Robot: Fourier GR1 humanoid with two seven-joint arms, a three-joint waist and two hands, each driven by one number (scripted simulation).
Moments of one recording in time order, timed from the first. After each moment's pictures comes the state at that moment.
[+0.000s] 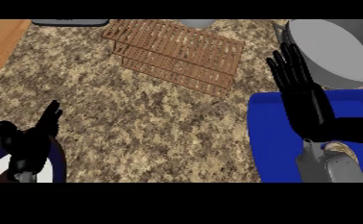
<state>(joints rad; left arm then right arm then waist) 0.05 0.37 0.04 -1.34 0.27 0.08 0.11 -0.18 -0.19 0.09 -1.67 -0.42 -0.02 -0.05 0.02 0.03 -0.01</state>
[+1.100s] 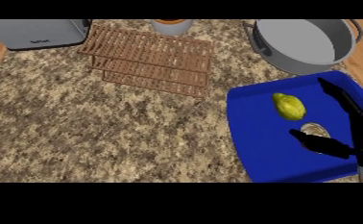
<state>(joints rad) 0.74 0.51 0.26 -1.54 0.20 0.00 0.23 0.04 -0.51 0.05 -1.61 0.16 -0.24 -0.08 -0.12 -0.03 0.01</state>
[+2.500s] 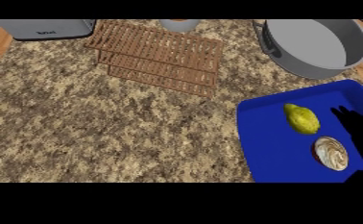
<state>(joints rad) 0.75 0.35 0.24 -1.71 0.21 -0.04 0.27 0.11 -0.88 0.28 -1.70 0.65 0.09 0.44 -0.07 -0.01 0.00</state>
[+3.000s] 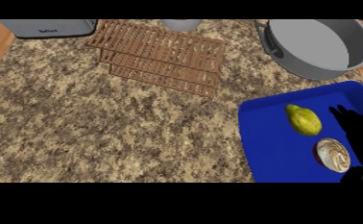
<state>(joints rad) 0.74 0.29 0.24 -1.72 0.23 -0.02 0.33 0.07 -0.86 0.31 -1.68 0.69 0.13 0.51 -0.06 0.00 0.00</state>
